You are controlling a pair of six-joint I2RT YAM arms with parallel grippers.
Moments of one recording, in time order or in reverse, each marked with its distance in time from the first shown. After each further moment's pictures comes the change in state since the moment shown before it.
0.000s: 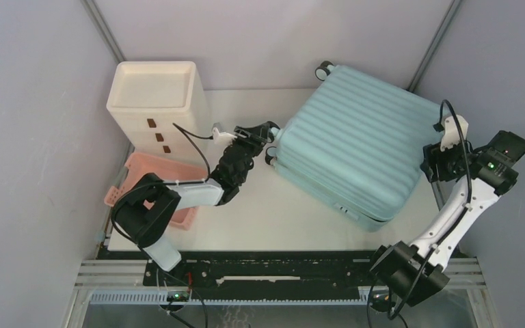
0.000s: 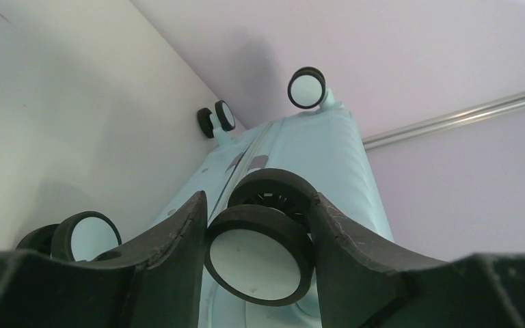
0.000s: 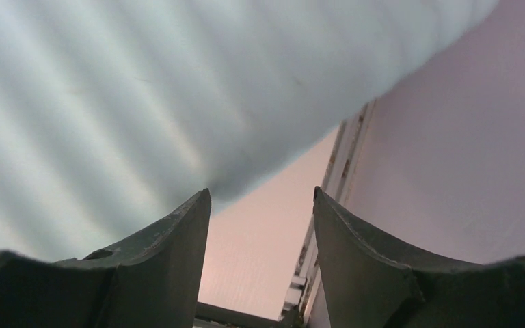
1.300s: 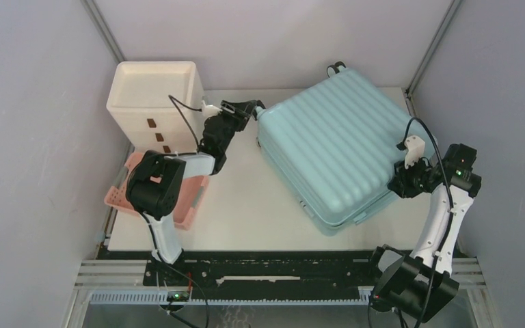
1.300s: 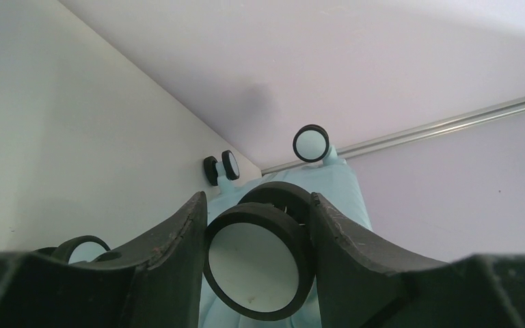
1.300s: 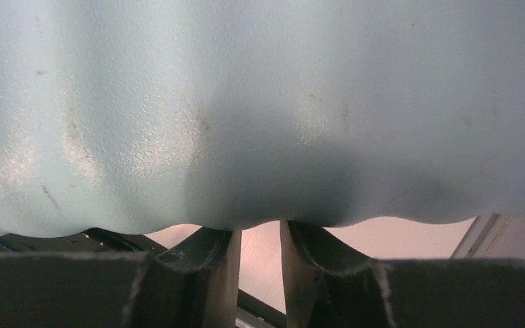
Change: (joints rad) left arm 0.315 0.228 0.227 0.048 0.469 -0.051; right arm 0.219 -0.098 -0.274 -0.045 -0.049 0.032
